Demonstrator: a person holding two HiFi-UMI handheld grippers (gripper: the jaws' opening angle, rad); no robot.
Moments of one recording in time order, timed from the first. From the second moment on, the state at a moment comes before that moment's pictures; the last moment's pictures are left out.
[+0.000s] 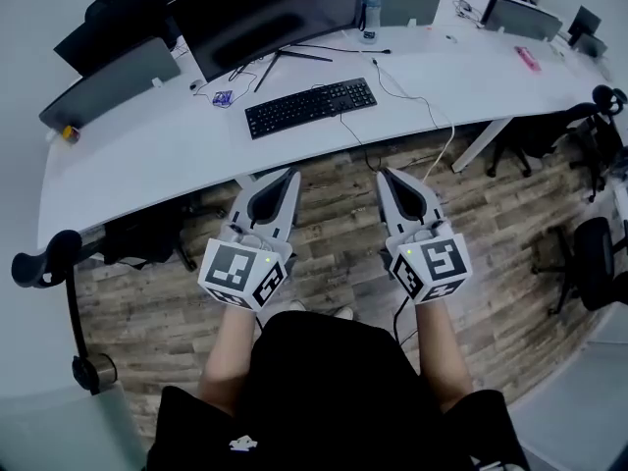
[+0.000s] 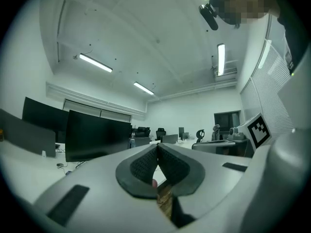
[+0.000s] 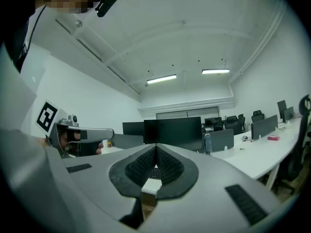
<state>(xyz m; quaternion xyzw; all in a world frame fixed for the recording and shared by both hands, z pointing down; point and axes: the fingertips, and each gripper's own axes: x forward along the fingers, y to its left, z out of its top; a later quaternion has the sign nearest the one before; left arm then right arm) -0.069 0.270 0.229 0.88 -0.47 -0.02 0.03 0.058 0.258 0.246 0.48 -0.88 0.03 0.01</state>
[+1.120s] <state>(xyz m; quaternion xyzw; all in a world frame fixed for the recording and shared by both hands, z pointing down) -0.120 0.188 0.259 0.87 -0.49 -0.04 0.08 0.002 0.168 0.277 0.46 -0.89 0.04 0.05</state>
